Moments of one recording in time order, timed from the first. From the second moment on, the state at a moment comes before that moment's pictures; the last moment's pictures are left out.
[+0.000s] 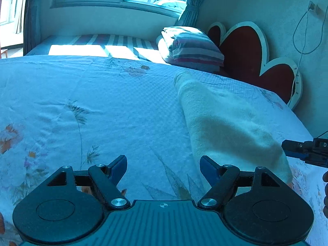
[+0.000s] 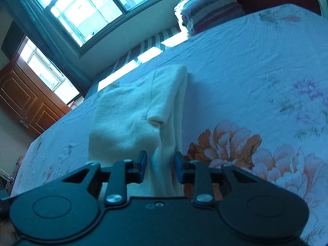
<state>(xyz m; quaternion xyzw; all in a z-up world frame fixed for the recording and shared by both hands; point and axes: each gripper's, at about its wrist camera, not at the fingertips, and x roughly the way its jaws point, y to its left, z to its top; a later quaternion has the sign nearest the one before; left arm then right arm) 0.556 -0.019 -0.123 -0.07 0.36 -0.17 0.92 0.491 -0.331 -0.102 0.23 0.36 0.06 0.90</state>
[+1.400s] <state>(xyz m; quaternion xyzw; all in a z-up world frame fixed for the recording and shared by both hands) 0.608 -0.062 -0.126 0.00 0.38 -0.17 0.91 0.537 -0.316 -0.090 0.06 0.36 0.09 0.93</state>
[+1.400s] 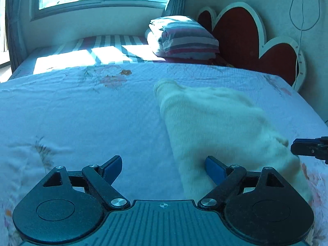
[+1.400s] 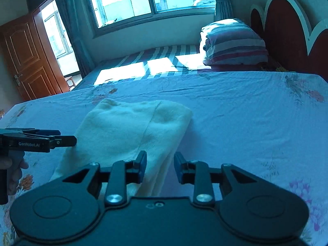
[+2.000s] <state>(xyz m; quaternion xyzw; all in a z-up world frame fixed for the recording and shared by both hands) 0.539 -0.052 -0.140 0.01 0.38 -0.18 0.91 0.472 -0.279 -0.117 0.03 0.41 0.06 0.91</state>
